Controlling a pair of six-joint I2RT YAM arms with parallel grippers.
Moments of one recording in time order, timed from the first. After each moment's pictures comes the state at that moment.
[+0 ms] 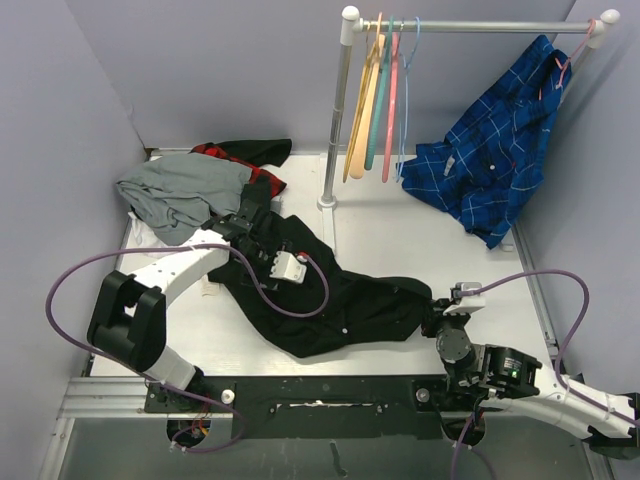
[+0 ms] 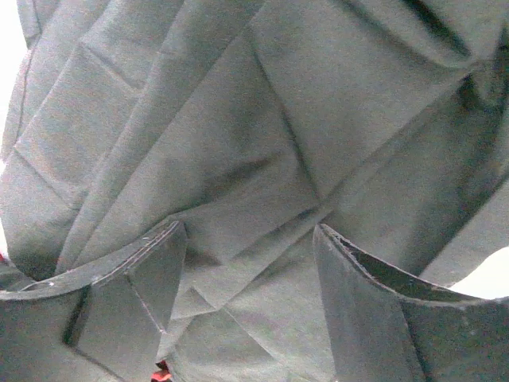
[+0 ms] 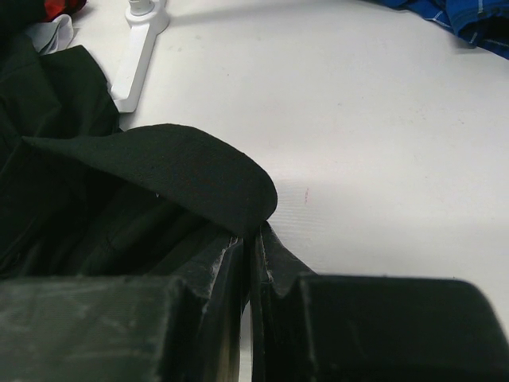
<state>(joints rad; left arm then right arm) -0.49 1.54 1.08 -0.80 0.34 1.33 1.22 0.15 0.31 -0.66 1.04 0.62</state>
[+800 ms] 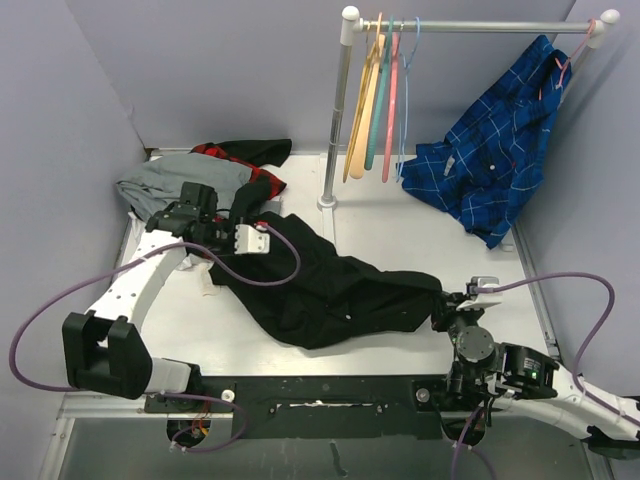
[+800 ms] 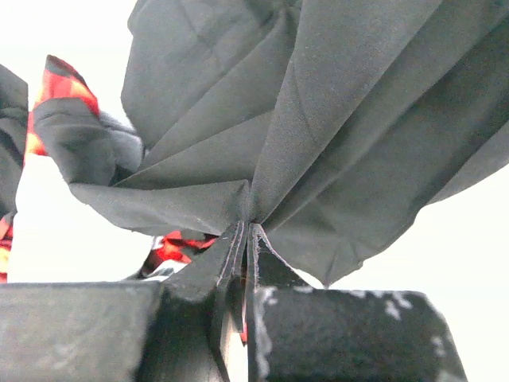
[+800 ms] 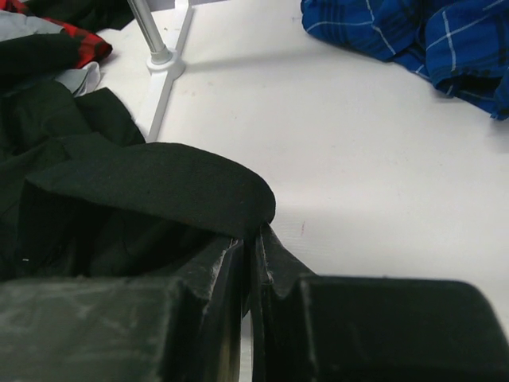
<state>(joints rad) -0.22 1.38 1.12 -0.81 0.42 1.37 1.22 0.13 0.41 -0.67 1.05 0.53</state>
